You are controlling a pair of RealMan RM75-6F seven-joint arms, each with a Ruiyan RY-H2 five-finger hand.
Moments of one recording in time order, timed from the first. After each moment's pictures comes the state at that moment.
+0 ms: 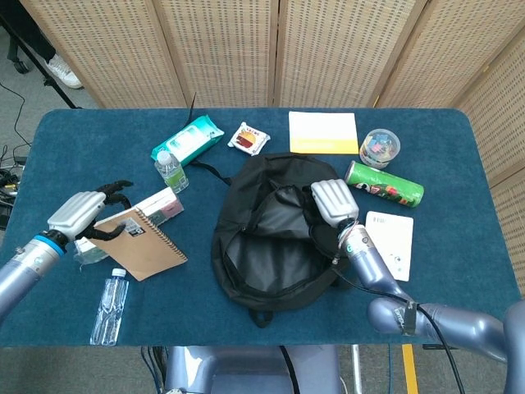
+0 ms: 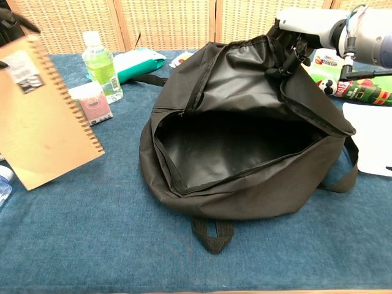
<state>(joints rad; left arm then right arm) -0.71 -0.93 -0.03 -1.65 1.33 0.86 -0.44 0.93 -1.43 0.23 -1.54 -0.79 0.96 -0.36</state>
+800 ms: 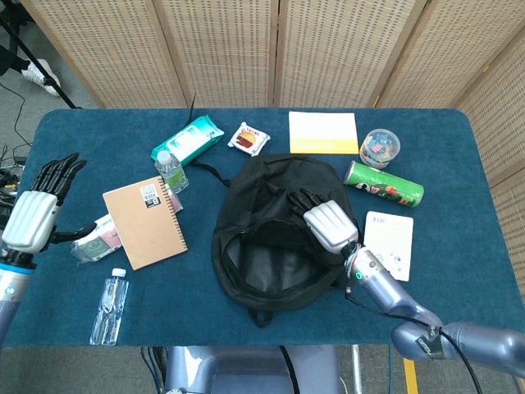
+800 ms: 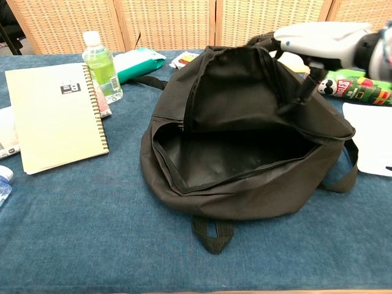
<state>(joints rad) -0.43 -1.03 -0.08 -1.66 1.40 1.39 -0.20 0.84 -1.32 0.10 -1.65 -1.20 0.97 -0.26</state>
